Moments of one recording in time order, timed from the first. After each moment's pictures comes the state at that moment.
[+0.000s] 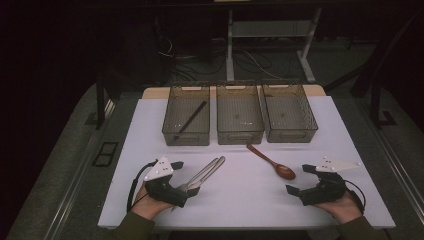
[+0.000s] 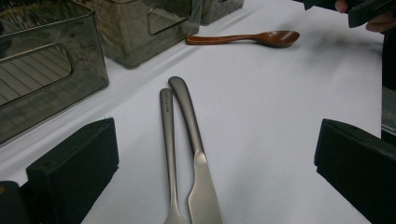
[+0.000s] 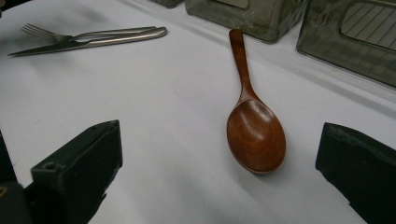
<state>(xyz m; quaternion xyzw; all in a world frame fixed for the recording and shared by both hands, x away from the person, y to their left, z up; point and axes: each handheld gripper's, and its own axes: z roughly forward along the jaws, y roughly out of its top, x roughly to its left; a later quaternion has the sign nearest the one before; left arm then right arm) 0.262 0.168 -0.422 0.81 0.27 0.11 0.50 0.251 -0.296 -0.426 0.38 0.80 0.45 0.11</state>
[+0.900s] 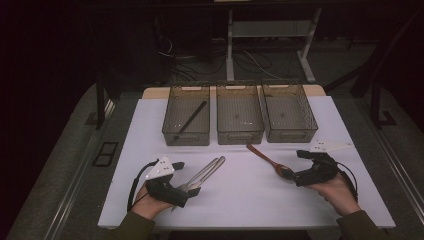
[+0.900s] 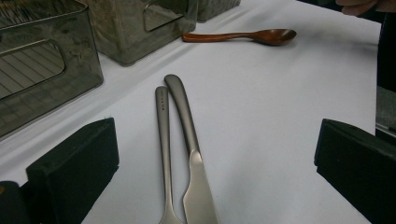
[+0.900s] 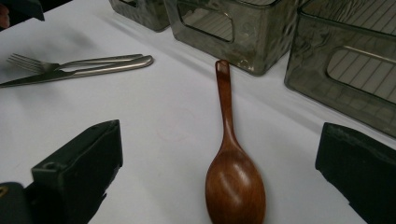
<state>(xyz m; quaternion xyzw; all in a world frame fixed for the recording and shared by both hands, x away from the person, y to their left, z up) 0.263 0.167 -0.422 0.82 0.27 0.10 0.50 0.293 -0.285 -0.412 0.39 0.80 0.45 0.10</state>
